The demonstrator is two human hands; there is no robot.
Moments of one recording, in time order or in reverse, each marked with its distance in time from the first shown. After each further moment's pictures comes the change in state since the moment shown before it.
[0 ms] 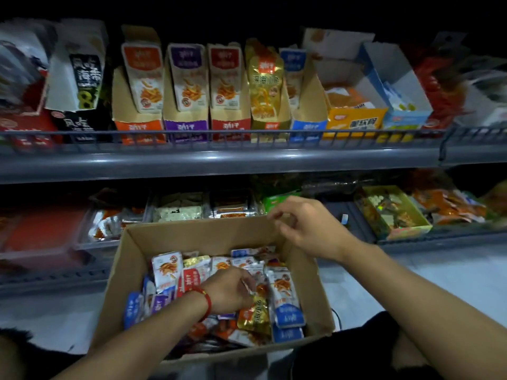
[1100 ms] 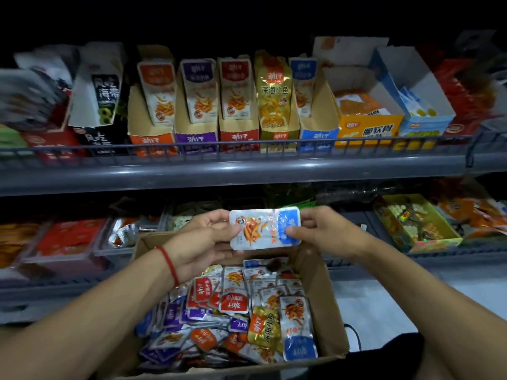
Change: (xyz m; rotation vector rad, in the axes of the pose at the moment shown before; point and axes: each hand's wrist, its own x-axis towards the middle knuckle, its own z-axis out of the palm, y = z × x) left_hand -0.042 0.046 -0.087 -1.103 0.276 0.092; right_hand 0.005 0.013 -0.011 0.657 -0.251 0.429
